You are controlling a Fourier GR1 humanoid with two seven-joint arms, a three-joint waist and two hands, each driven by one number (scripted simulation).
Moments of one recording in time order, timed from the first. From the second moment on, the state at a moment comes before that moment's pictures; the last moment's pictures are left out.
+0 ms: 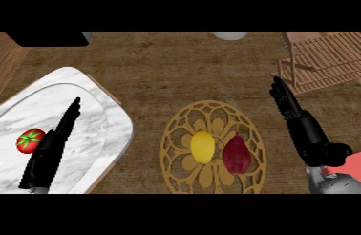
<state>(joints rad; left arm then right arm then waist) 0.03 0.57 -0.34 -1.68 0.07 0.35 0.14 -0.11 -0.44 0.31 -1.60 -0.23 -0.19 -0.09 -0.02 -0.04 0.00</state>
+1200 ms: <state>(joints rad) -0.15 0.34 -0.32 -1.48 0.14 0.27 0.01 0.23 -0.15 0.29 -1.77 0.09 -0.90 -0.08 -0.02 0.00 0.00</state>
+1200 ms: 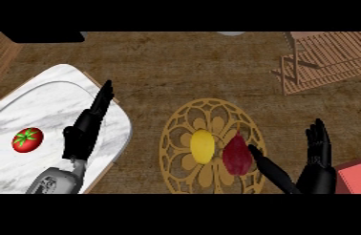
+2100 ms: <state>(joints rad) -0.22 0.31 -0.30 -1.43 0.13 0.22 0.02 0.06 -0.43 0.54 -2.10 0.61 -0.38 0.95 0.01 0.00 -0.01</state>
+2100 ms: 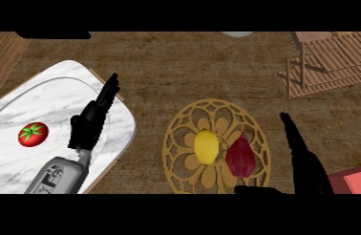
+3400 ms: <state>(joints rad) -0.20 0.27 -0.28 -1.43 0.09 0.22 0.01 -0.27 -0.03 0.62 -1.98 0.93 0.07 1.24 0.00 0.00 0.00</state>
